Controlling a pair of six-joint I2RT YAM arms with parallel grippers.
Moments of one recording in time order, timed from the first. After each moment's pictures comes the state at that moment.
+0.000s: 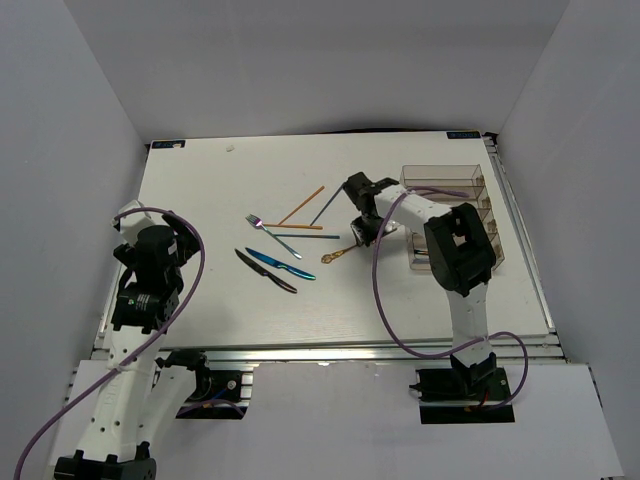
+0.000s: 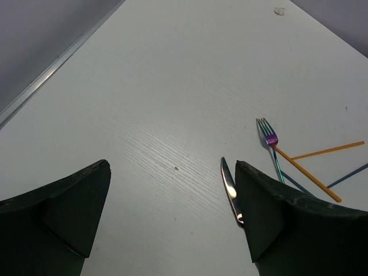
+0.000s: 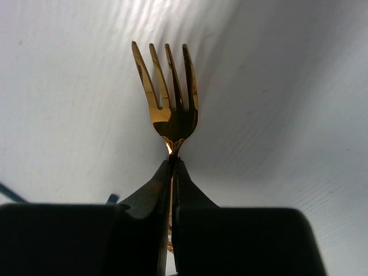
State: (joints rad) left arm -0.12 0.69 0.81 -0.60 -0.53 -0.51; right arm 0.57 2.10 1.57 -0.93 0.23 1.64
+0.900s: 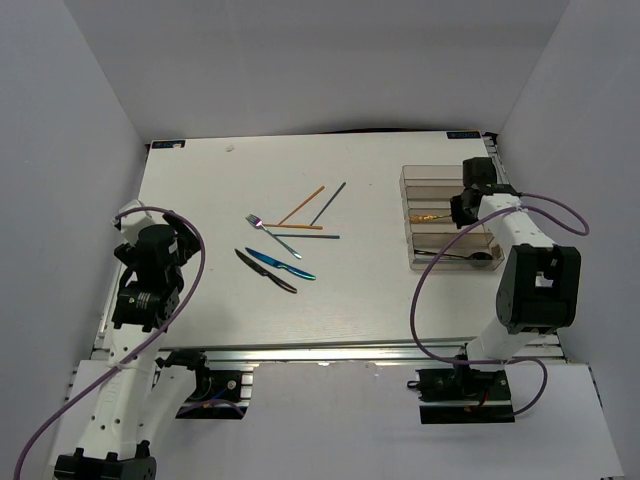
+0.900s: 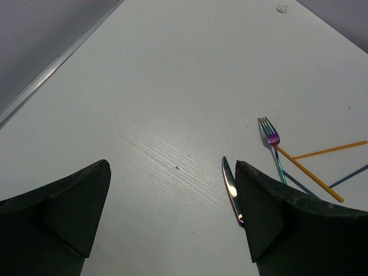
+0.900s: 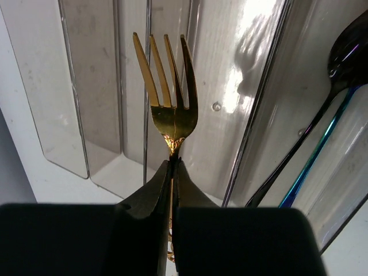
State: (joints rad) left arm -0.12 0.69 0.81 -0.60 -0.53 -0.51; right arm 0.03 1.64 1.21 -0.63 0.29 1.44
